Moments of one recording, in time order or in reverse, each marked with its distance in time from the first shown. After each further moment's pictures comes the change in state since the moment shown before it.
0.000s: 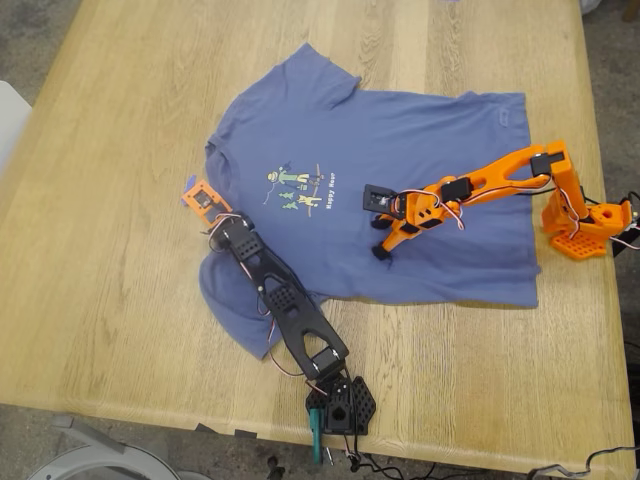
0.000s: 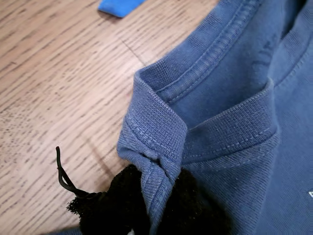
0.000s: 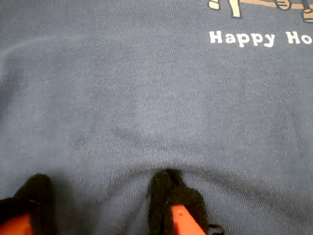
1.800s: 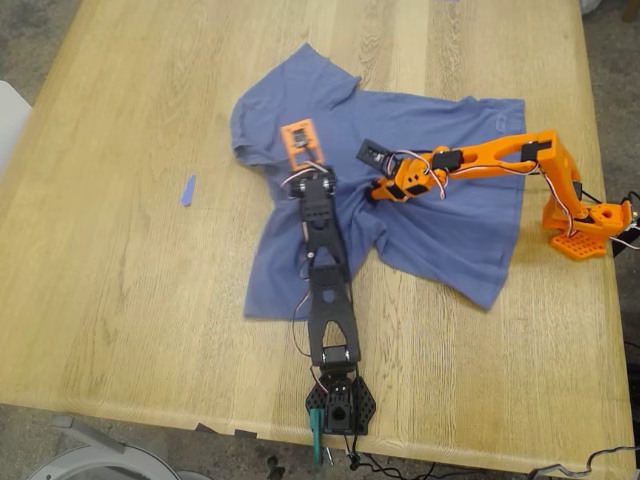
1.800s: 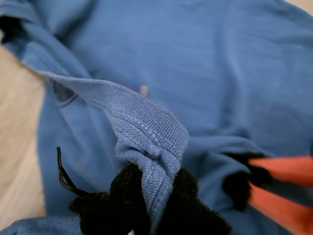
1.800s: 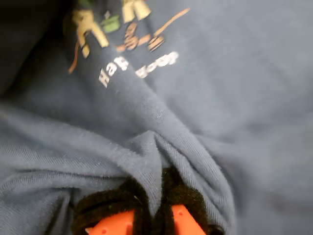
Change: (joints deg) arm 0 30.2 19.6 0.1 8.3 -0.1; arm 1 17.1 1.8 -8.6 5.4 7.0
